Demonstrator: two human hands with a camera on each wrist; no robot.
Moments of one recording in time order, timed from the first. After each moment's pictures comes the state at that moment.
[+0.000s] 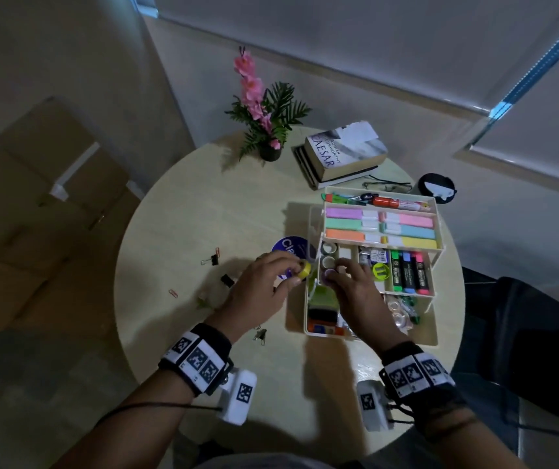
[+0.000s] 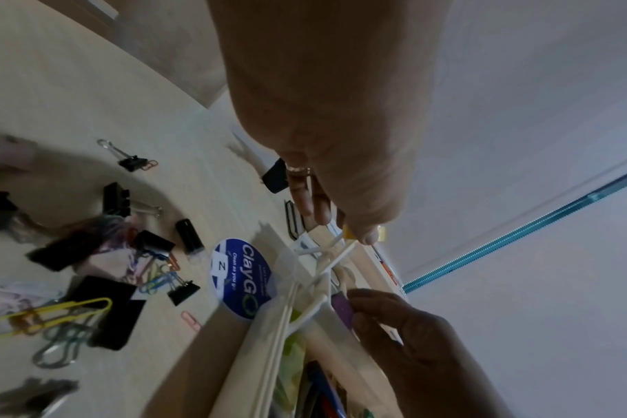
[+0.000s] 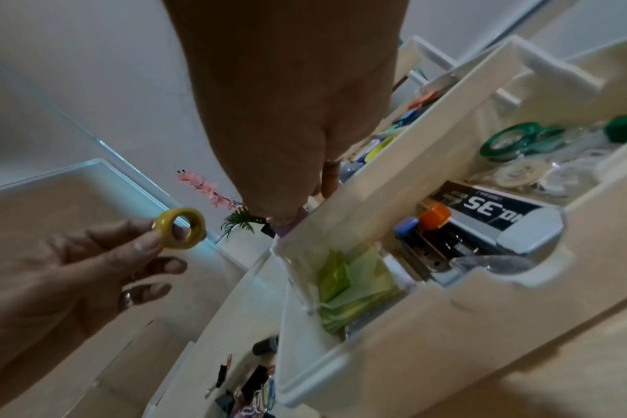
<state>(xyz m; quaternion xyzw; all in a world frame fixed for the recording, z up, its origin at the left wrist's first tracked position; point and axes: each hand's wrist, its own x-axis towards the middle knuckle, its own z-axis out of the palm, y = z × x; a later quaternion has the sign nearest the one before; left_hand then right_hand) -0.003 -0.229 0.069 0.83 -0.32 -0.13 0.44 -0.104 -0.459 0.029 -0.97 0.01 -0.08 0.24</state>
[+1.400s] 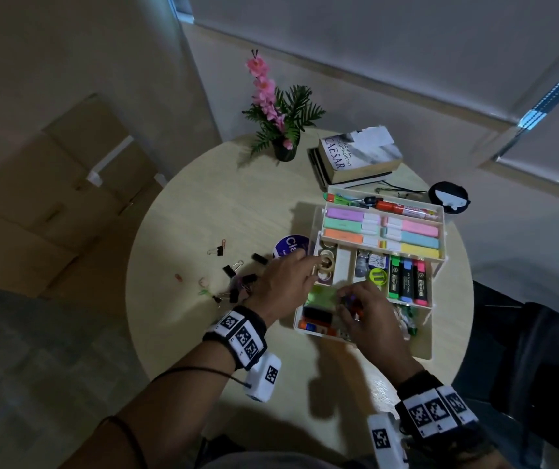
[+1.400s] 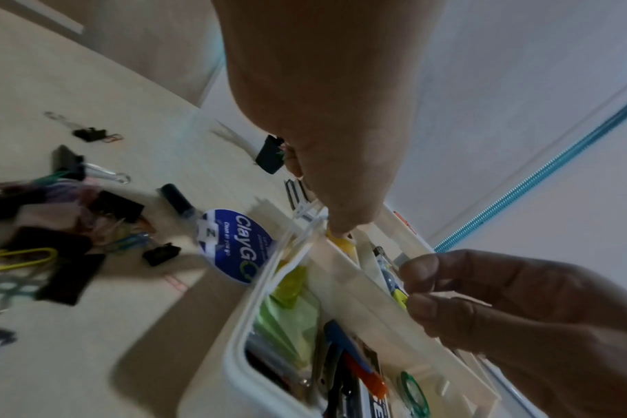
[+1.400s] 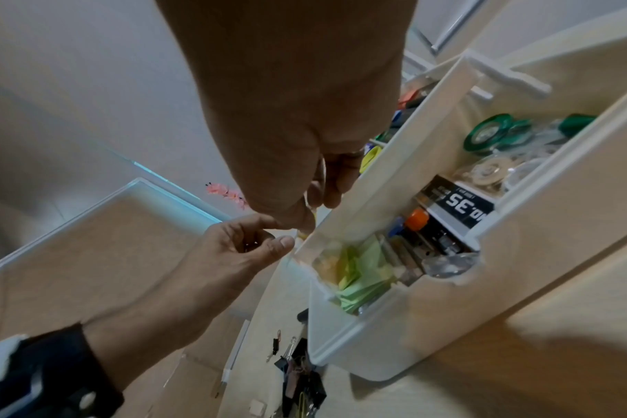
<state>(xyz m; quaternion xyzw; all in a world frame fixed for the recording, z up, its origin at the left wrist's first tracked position) -0.023 -0.300 0.059 0.92 -0.32 -0.10 0.23 -0.145 -0.484 0.058 -0.91 0.07 -0.01 0.40</state>
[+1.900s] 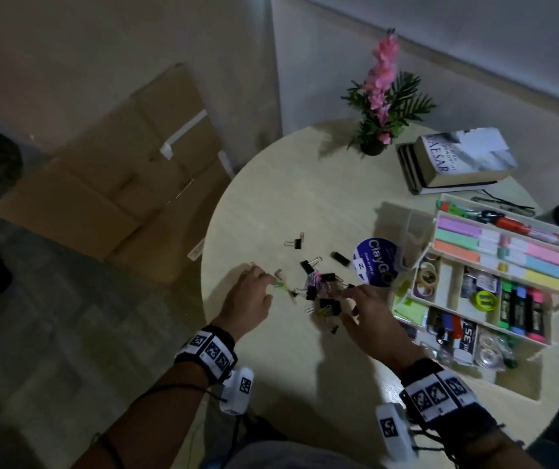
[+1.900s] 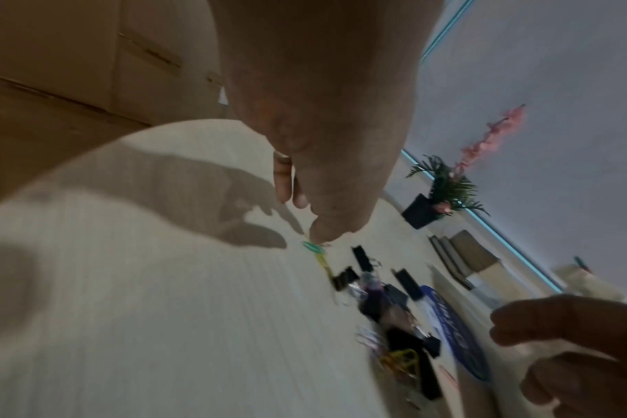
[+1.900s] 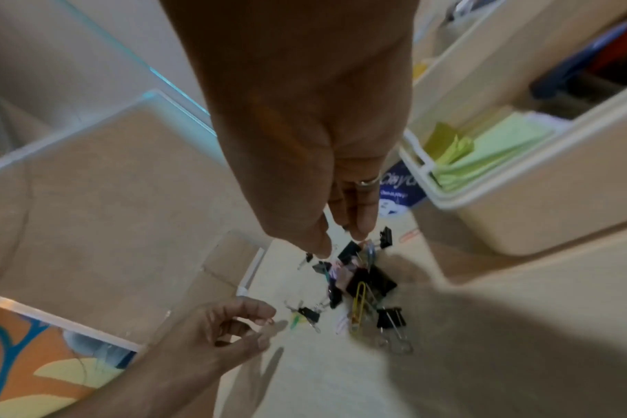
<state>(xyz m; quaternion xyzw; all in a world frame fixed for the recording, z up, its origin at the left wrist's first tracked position) -0.014 -0.051 -0.016 0.95 -0.12 -0.17 0.22 -0.079 -0.341 0.014 -0.93 -0.04 0.13 0.34</state>
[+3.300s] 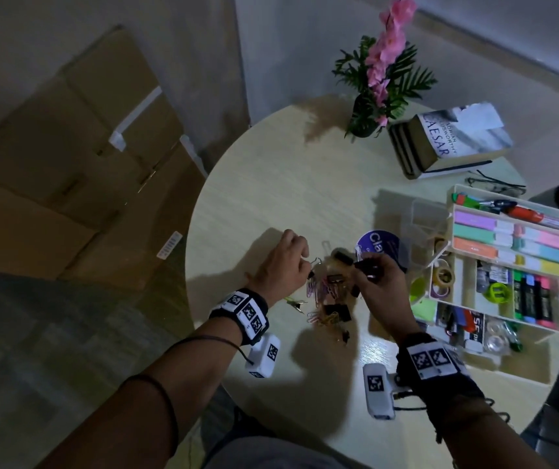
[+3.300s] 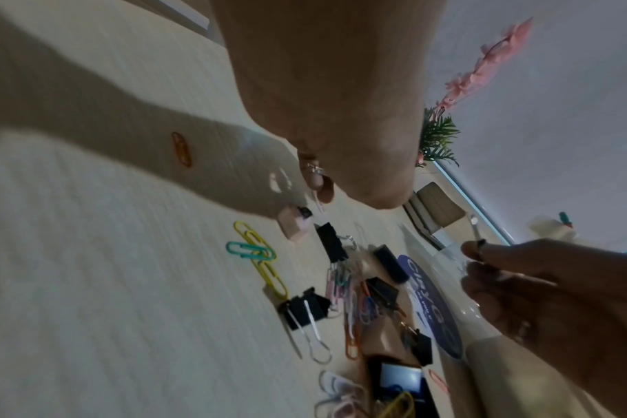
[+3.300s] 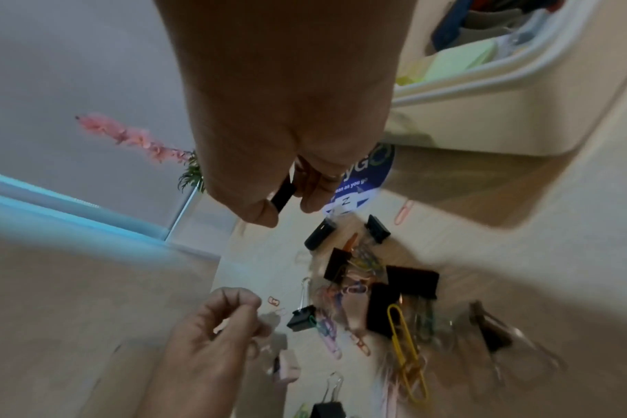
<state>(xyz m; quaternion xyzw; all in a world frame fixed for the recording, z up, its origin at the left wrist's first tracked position) 0.084 -0.112 -0.041 0.90 -0.25 -0.14 0.34 -0.015 -0.323 -0.009 -0.79 0.27 0.01 0.55</state>
